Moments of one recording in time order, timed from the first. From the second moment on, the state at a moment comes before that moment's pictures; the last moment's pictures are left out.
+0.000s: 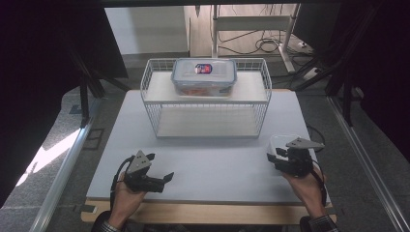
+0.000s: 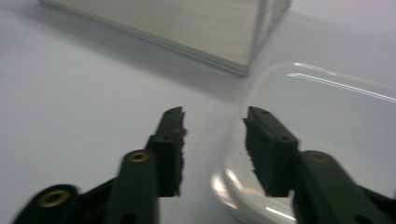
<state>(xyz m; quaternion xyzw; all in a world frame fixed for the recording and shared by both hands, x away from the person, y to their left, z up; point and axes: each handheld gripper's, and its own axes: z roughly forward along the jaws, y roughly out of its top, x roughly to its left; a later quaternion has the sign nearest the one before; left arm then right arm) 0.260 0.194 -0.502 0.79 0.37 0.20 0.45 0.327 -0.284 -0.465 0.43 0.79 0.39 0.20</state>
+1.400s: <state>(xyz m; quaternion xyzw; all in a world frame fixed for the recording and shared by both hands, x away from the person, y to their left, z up) 0.265 0.190 -0.507 0.80 0.37 0.19 0.43 0.378 -0.356 -0.474 0.52 0.75 0.34 0.23</state>
